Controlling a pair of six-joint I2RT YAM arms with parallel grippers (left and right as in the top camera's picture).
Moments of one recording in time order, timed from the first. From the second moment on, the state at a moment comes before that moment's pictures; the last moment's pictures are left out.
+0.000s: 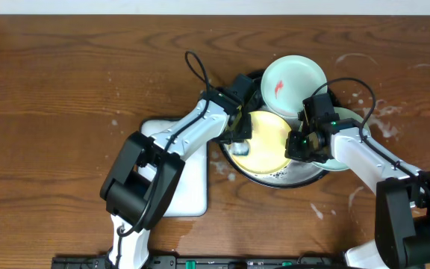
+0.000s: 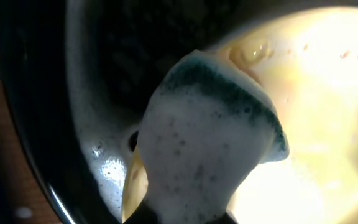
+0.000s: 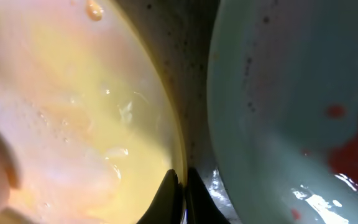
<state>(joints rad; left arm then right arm) -0.60 2.03 1.42 -0.73 0.12 -0.60 0.23 1.70 0.90 -0.57 -0.18 0.41</state>
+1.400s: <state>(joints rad) -0.68 2.18 1.64 -0.94 -0.04 -0.60 0.22 1.70 0.91 -0.58 -0.14 0.32</state>
